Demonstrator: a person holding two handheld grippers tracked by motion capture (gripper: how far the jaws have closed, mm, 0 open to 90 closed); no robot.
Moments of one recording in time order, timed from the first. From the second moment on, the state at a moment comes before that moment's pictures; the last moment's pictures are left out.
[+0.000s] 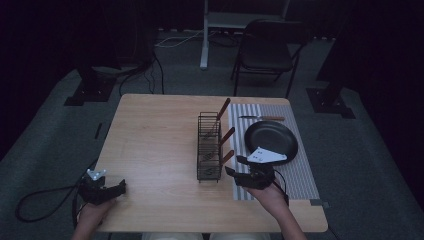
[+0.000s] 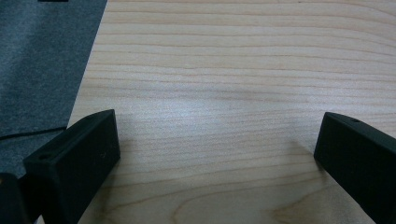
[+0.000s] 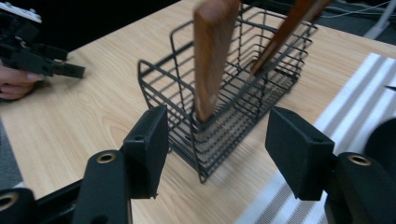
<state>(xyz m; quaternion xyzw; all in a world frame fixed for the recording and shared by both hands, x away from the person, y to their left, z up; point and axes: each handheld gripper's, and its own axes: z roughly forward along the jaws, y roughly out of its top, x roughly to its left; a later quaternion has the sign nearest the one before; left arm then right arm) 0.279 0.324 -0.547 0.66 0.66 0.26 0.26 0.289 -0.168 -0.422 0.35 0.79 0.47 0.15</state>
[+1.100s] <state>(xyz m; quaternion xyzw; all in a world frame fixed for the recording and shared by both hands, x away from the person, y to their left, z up) 0.279 0.324 -0.547 0.66 0.65 0.26 0.26 0.303 -0.150 -0.409 0.35 0.79 0.48 0.16</state>
